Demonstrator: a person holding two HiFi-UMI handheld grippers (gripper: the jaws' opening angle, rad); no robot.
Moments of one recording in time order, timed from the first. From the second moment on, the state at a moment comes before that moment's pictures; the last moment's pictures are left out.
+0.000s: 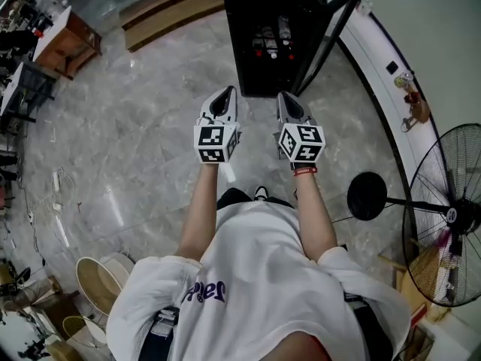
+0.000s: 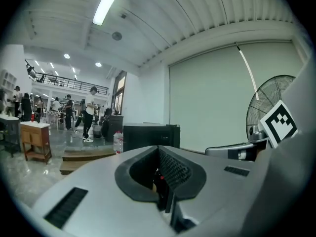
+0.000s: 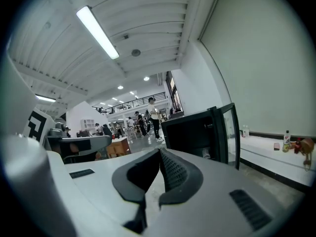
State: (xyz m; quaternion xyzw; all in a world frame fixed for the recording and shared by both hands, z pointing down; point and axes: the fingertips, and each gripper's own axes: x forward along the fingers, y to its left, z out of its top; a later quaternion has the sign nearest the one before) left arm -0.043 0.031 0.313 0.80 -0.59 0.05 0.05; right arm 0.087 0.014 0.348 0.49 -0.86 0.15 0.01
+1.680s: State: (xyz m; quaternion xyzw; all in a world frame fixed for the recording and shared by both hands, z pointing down) left arm -0.018 -0.332 0.573 0.78 -0.53 -0.01 0.32; right arm 0.068 -0.285 0.500 0.49 -0.85 0.18 0.08
